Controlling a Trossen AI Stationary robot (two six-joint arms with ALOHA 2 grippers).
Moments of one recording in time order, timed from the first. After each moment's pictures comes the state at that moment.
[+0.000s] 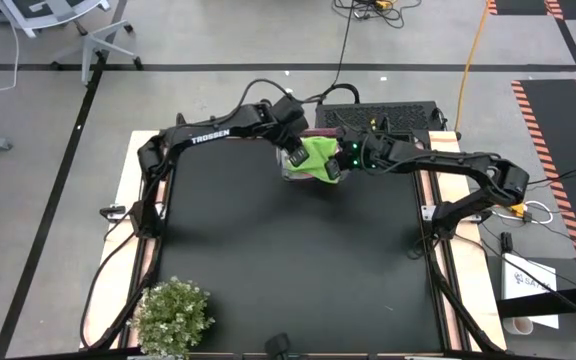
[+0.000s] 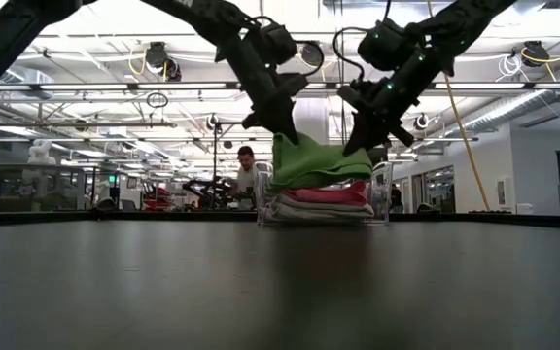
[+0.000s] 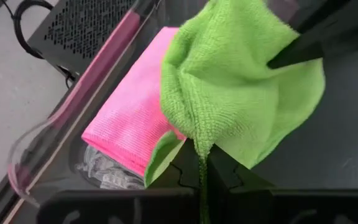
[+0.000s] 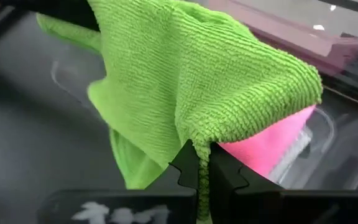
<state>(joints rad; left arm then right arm) 0.48 2.02 1.82 -0.74 0.11 -0.06 -0.50 1.42 0.88 -0.21 0.06 0.42</state>
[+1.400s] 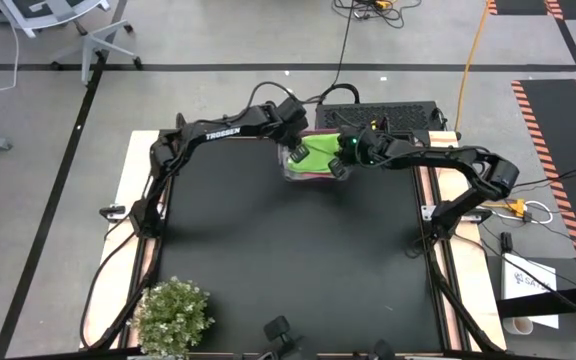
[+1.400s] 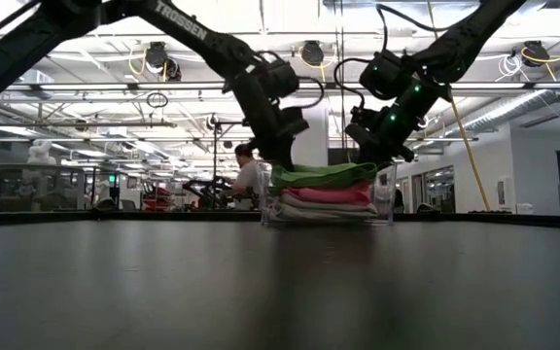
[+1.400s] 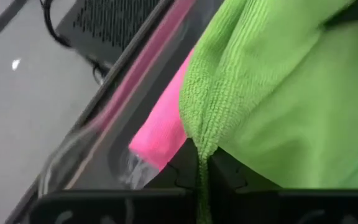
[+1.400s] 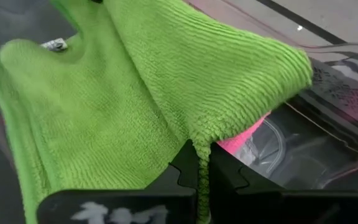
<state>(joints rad) 0.54 2.14 1.82 -0.65 0.04 -0.01 -0.61 1.52 0.81 -0.10 0.08 0.17</state>
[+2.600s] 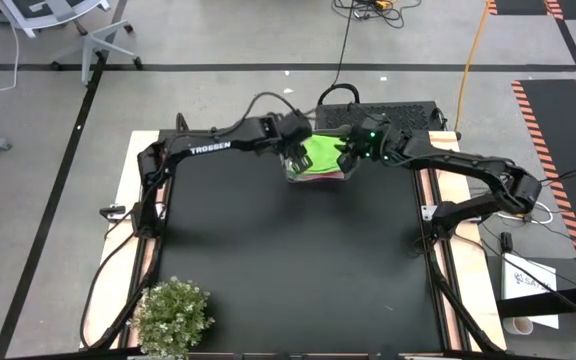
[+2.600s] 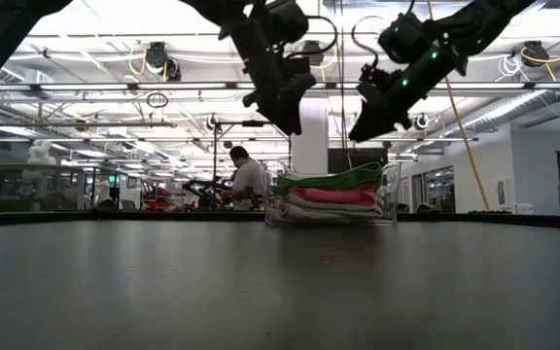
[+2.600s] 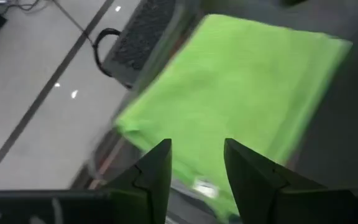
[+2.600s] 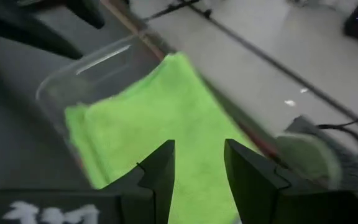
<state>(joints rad) 0.37 2.00 1.83 -0.73 -0.23 -0.02 -0.61 1.31 0.81 -0.10 0.02 0.02</state>
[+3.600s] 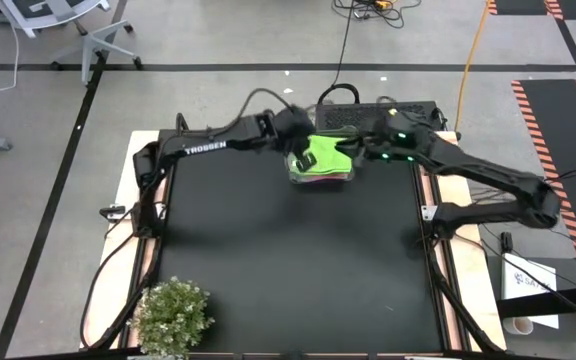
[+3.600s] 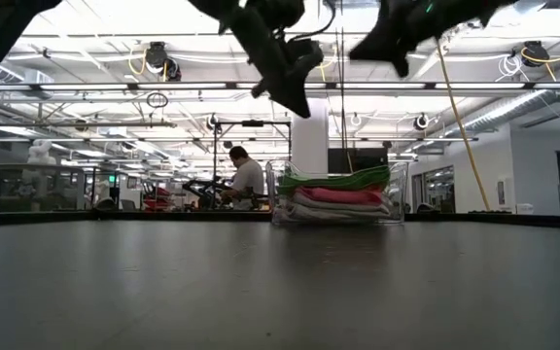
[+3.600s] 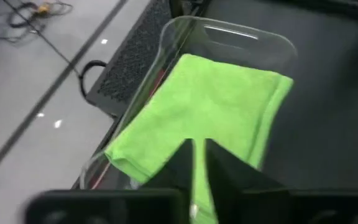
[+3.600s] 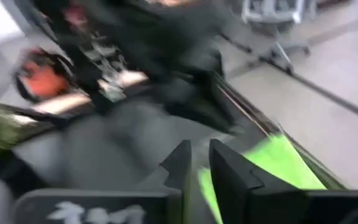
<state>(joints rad) 0.33 1.96 1.82 -0.65 -0.20 -0.02 -0.53 1.10 0.90 -0.16 -0.24 0.15</state>
